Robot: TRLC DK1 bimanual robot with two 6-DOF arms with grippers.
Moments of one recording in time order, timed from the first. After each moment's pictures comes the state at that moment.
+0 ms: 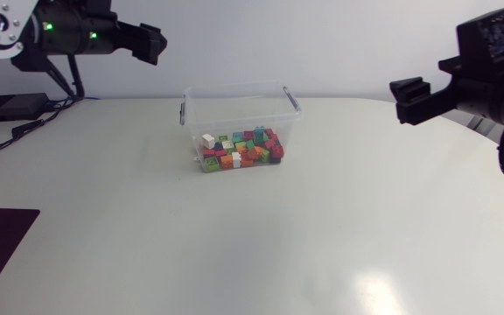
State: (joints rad) left arm -0.18 1.51 1.37 -0.19 0.09 0.24; right arm 0.19 1.01 0.91 -0.18 0.12 -0.34
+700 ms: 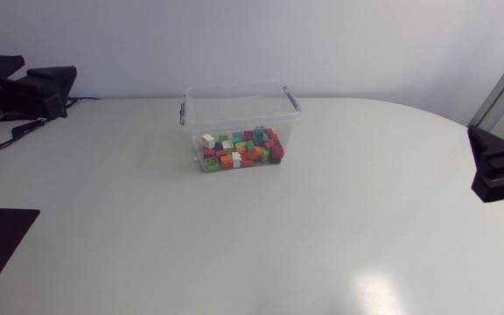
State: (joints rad) left arm -0.01 0.86 0.79 -0.05 0.09 0.21; right arm 0.06 0.42 0.59 -0.28 0.12 -0.32
